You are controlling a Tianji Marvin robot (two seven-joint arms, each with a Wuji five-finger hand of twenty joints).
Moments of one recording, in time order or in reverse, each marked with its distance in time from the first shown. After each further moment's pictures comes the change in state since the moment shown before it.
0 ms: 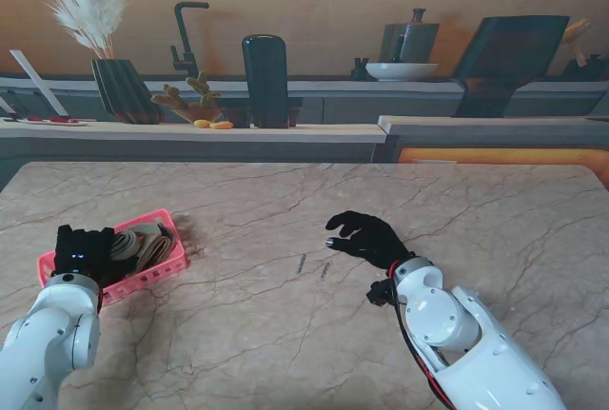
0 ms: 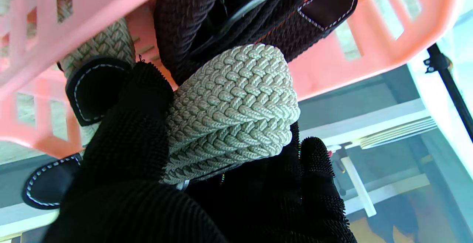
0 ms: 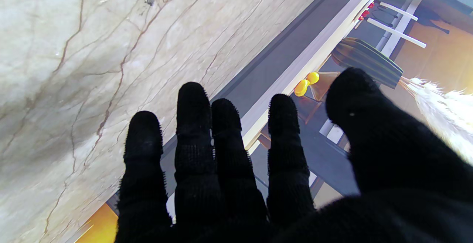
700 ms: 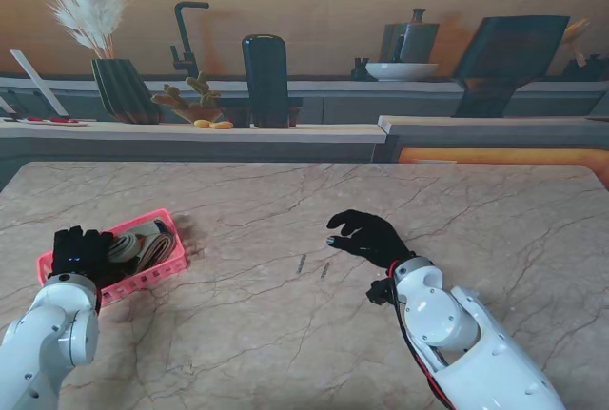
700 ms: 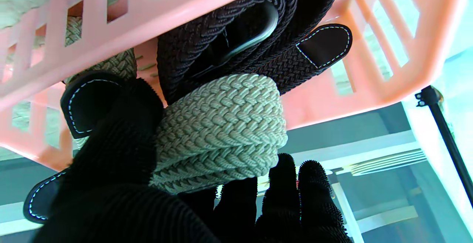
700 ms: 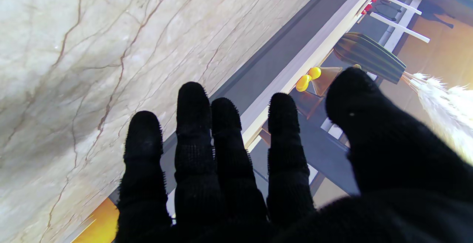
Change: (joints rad) left arm -0.002 0.003 -0.006 0.002 -0.084 0.022 -0.048; right arm 0.001 -0.004 0.000 0.002 -0.002 0.005 -0.021; left_hand -0.104 0.079 0.050 0.007 -0.065 -0.080 -0.192 0.014 -0.469 -0.095 -0.117 -0.133 -0.370 -0.032 -0.228 -0.063 -0.139 -0.035 -0.270 -0.139; right_hand 0.000 0.000 0.000 0.000 0.011 0.000 0.000 0.000 0.011 0.000 0.000 0.000 0.001 0.000 0.000 0.000 0.000 0.000 0.000 0.000
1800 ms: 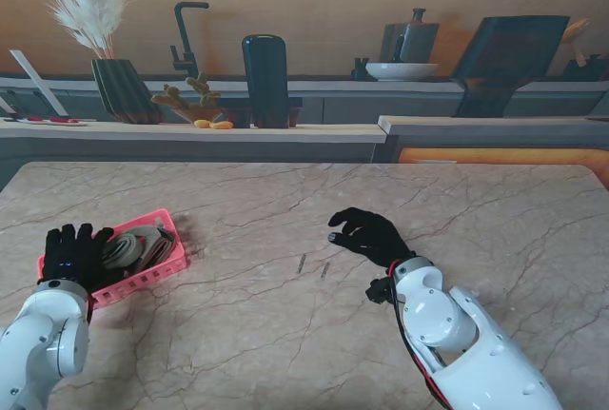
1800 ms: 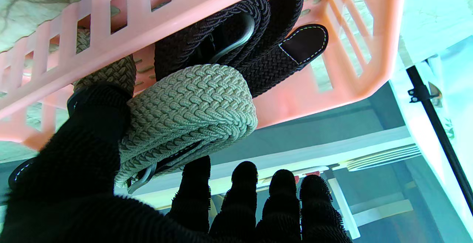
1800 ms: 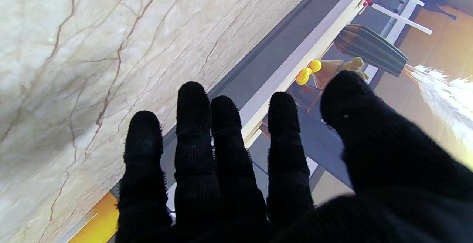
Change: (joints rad) left arm 0.072 -0.005 -0.063 -0.081 0.036 -0.029 -0.038; right arm -0.001 -0.008 -0.001 0.004 0.000 0.000 -0.030; left_hand -0.244 -0.041 0.108 0.022 -0.237 -0.083 -0.266 -0.238 -0.231 0.000 -0.115 -0.102 -0.099 -0.008 -0.120 -0.055 -0.006 0.004 -0.285 -0.048; right_hand 0.023 0.030 -0.012 0.002 0.000 0.000 0.038 -0.020 0.021 0.000 0.003 0.000 0.001 0.000 0.010 0.000 0.001 0.000 0.000 0.000
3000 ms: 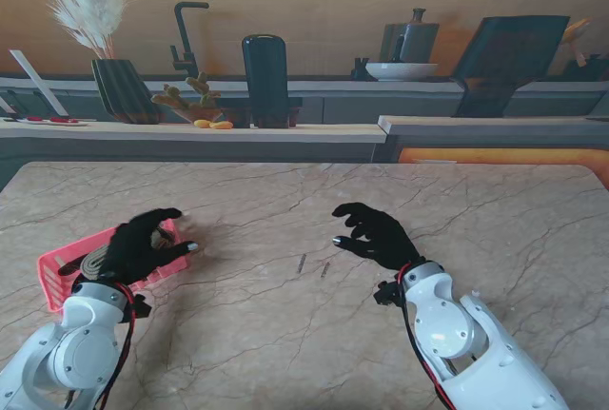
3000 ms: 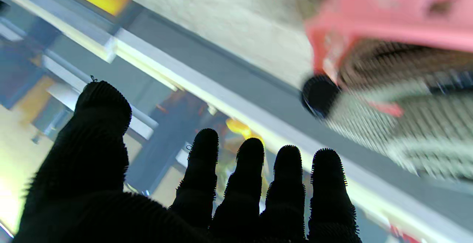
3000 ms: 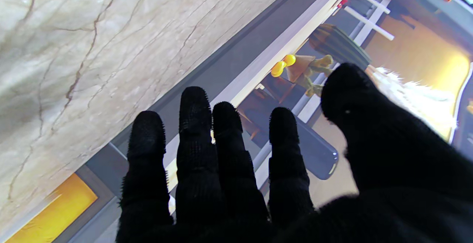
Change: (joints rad) left arm 0.022 -0.071 0.057 -0.060 -0.629 -0.377 0.253; right arm -0.057 0.008 0.061 -0.023 -0.079 -0.161 -0.017; left_hand 0.059 0.023 -0.134 0.022 0.174 0.053 0.118 0.124 0.235 0.048 0.023 0.045 0.193 0.060 0.087 0.069 0.093 0.145 0.338 0.098; right_hand -0.004 -0.074 0.052 0.001 -0.146 0.003 -0.053 0.003 -0.054 -0.013 -0.060 -0.048 0.006 -0.018 -0.244 -0.152 0.014 -0.038 -0.058 -0.011
